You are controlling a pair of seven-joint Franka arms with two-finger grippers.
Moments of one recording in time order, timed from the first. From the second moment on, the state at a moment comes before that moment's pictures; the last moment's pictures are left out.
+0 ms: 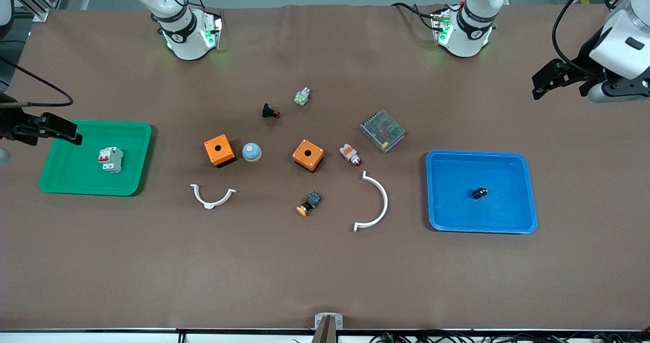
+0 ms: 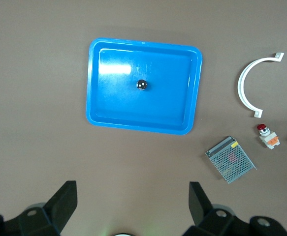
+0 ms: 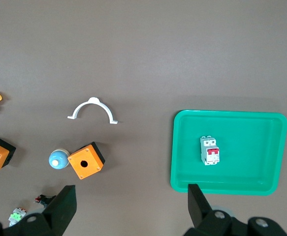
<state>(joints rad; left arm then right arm) 0.08 -0.08 -0.21 -1.62 0.01 1.52 -0.18 0.05 0.20 -0.09 -1.33 0.04 1.47 -0.03</state>
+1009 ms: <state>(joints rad) 0.10 -0.08 -0.18 -1.60 0.01 1.52 -0.14 -0.03 0.19 -0.01 -1.33 0.04 1.49 -0.03</state>
